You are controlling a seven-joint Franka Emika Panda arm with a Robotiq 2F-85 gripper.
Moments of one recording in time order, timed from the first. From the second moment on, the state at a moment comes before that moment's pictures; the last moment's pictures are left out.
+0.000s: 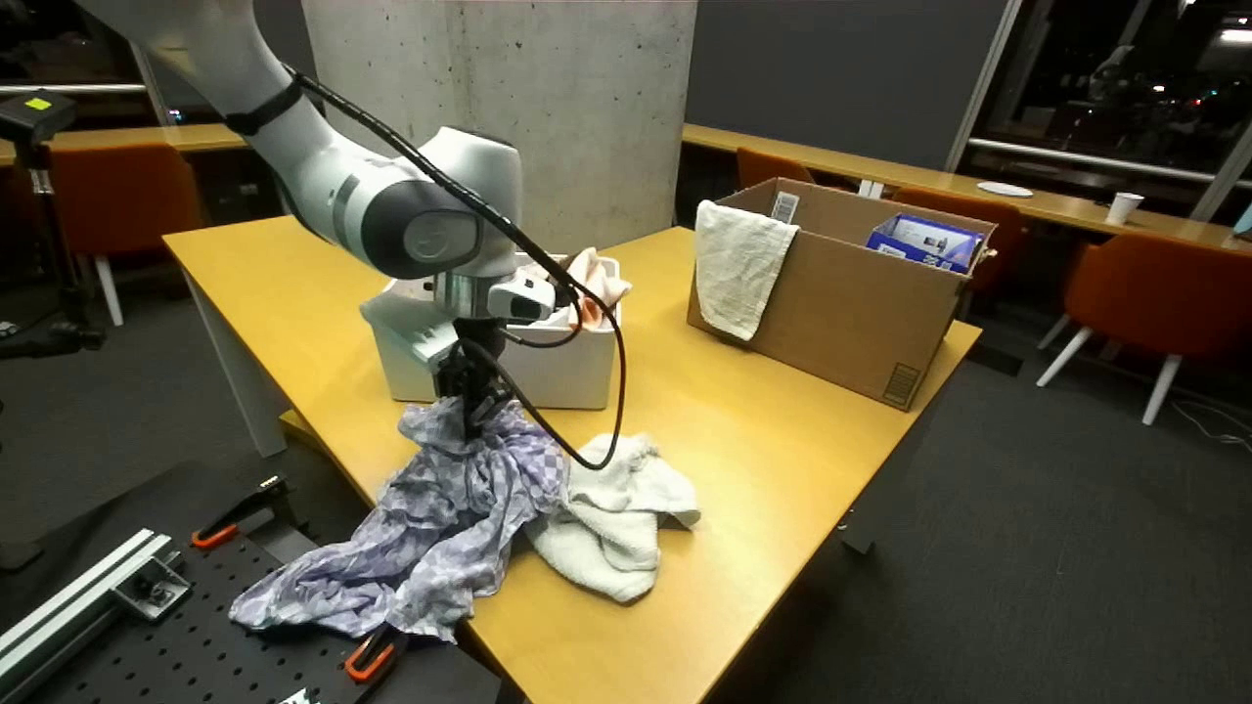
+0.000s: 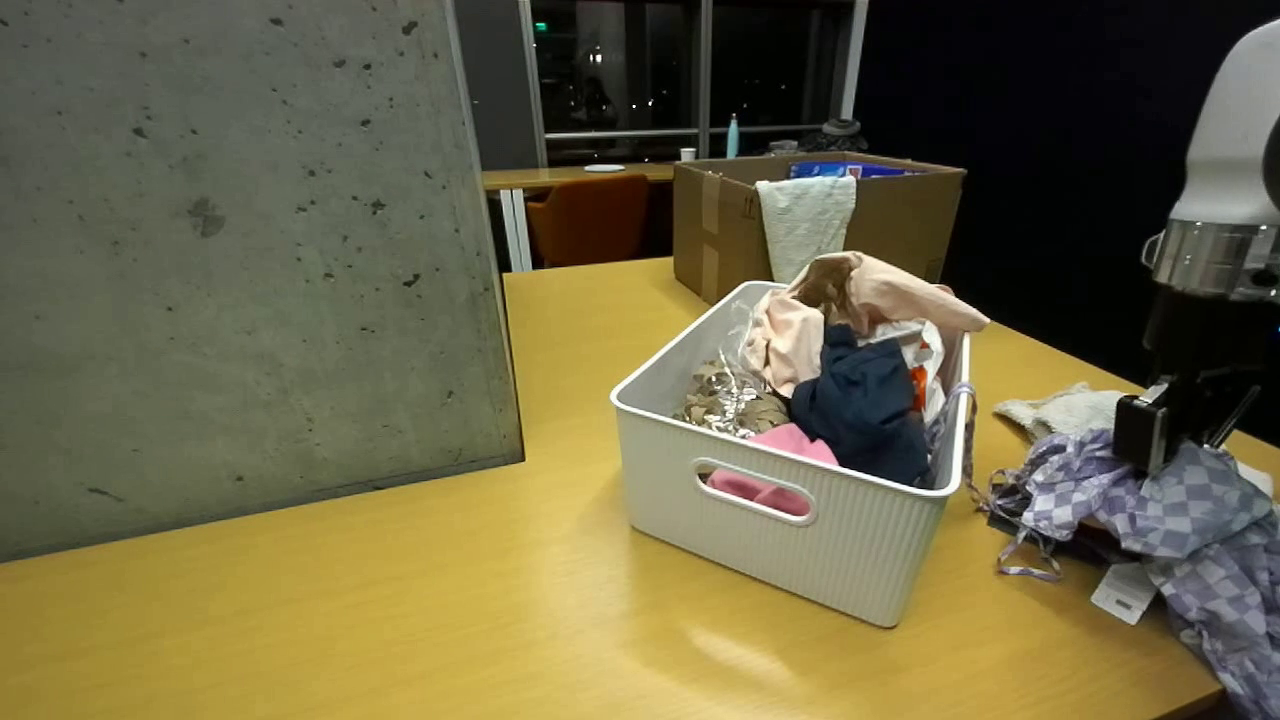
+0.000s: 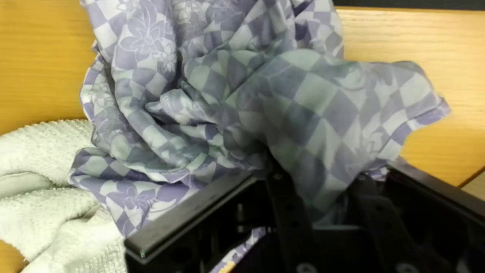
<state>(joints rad) 0.02 0.31 -0.09 -2.25 0.07 2.46 0.04</state>
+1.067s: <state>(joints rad) 0.00 0.08 -0.10 -2.59 0.03 2.90 0.13</state>
